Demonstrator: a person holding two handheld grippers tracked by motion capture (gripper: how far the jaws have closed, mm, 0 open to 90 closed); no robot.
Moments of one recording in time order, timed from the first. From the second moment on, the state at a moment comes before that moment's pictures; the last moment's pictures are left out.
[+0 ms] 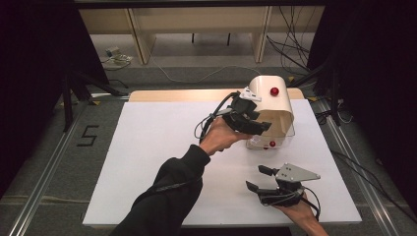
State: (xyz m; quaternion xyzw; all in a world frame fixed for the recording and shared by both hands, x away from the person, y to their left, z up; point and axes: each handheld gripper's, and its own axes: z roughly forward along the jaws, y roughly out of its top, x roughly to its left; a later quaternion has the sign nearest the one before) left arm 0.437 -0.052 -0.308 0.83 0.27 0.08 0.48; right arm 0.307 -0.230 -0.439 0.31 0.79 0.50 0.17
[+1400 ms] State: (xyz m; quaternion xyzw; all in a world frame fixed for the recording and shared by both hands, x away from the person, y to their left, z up) left arm 0.396 0.056 -0.343 0.78 0.29 0.11 0.54; right arm 0.310 -0.229 -0.442 0.32 0.79 0.50 0.16
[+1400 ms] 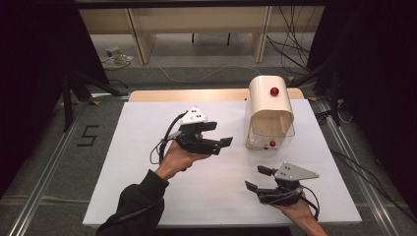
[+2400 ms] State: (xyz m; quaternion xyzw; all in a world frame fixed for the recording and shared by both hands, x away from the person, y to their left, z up) left arm 0.367 0.100 -0.379 0.76 0.30 0.13 0.56; right arm 0.310 -0.231 -0.440 0.33 0.78 0.51 0.15
